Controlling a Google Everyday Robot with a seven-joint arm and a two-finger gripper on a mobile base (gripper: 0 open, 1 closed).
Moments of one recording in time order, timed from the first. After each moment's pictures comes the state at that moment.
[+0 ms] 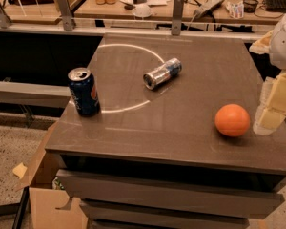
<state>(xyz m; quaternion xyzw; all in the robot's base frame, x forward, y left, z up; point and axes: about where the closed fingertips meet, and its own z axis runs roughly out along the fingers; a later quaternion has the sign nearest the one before) 0.438 -0.217 0.976 -0.60 0.78 -0.03 0.16</state>
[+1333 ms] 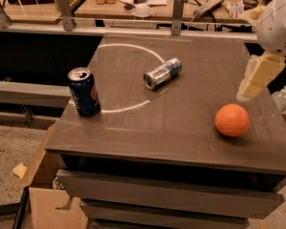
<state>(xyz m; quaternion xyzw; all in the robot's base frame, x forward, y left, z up) 0.521 -0.216 0.992 -0.63 0.72 -0.11 0.28</state>
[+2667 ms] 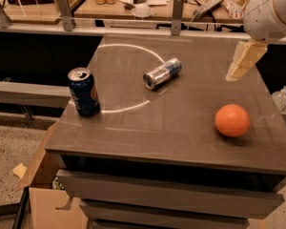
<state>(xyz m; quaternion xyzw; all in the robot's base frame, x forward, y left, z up) 0.591 -0.204 0.999 -0.67 0.63 -0.14 0.35</state>
